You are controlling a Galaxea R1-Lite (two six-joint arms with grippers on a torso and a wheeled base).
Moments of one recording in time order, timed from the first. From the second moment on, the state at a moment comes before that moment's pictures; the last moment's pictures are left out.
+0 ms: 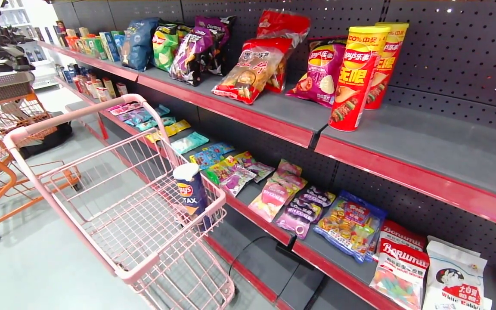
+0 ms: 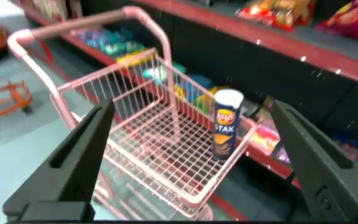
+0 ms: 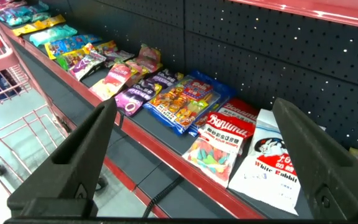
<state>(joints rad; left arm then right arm) -0.03 0.54 -0.51 -0.05 0.02 -0.10 0.00 0.00 0.00 0.00 -0.01 0.00</state>
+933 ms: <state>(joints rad) -0.07 1.74 -0.53 -0.86 -0.17 -0.02 0.00 0.00 0.00 0.00 -0.01 0.00</state>
